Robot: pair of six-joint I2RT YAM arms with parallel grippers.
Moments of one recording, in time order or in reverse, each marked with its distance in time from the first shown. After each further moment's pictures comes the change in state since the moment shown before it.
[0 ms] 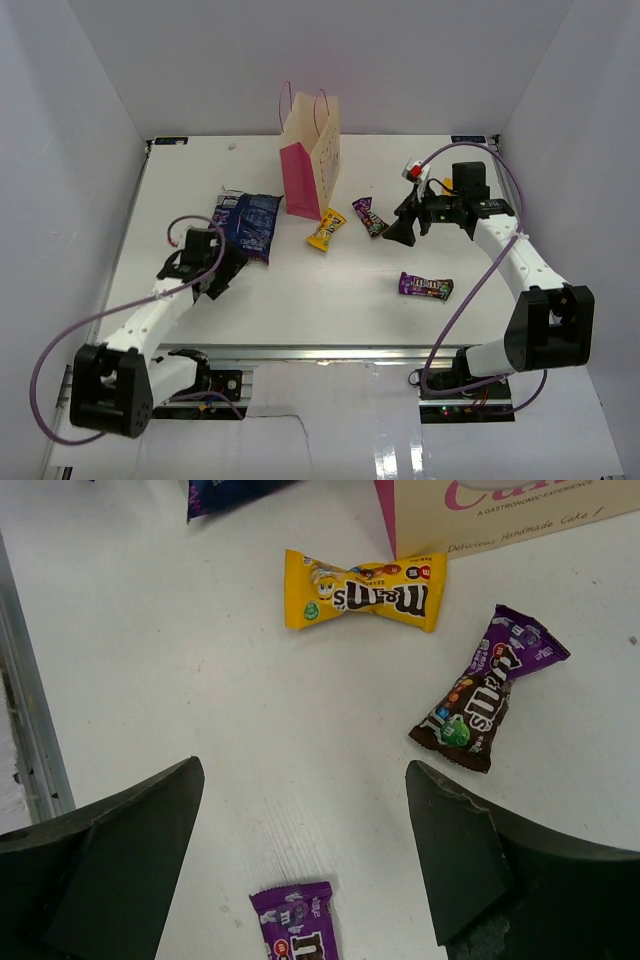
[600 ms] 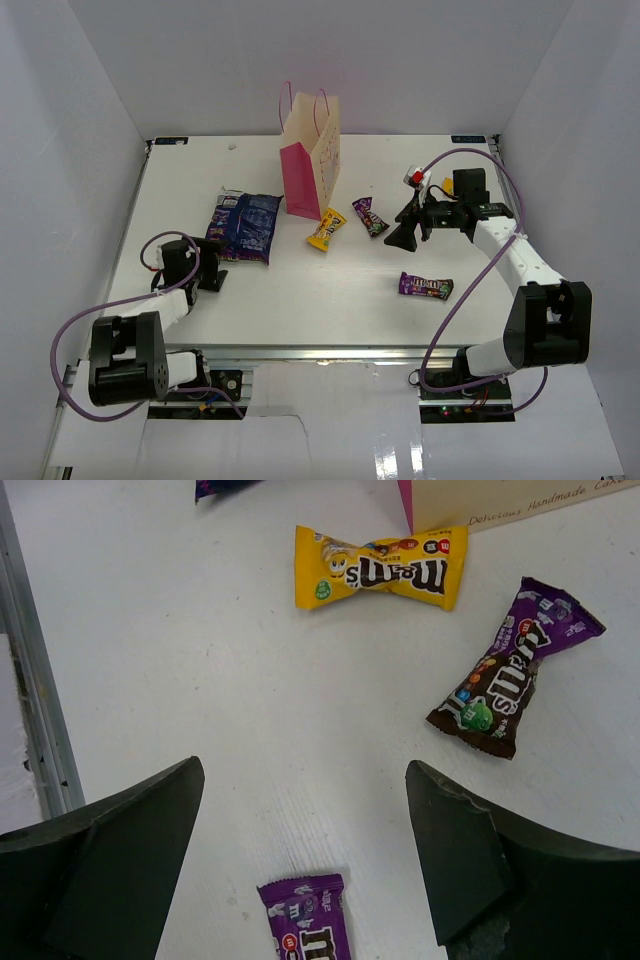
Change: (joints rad) left arm 0.332 0.074 -0.315 0.640 0.224 -0.447; right arm -0.019 0.016 -0.040 0.002 -0.042 -0.023
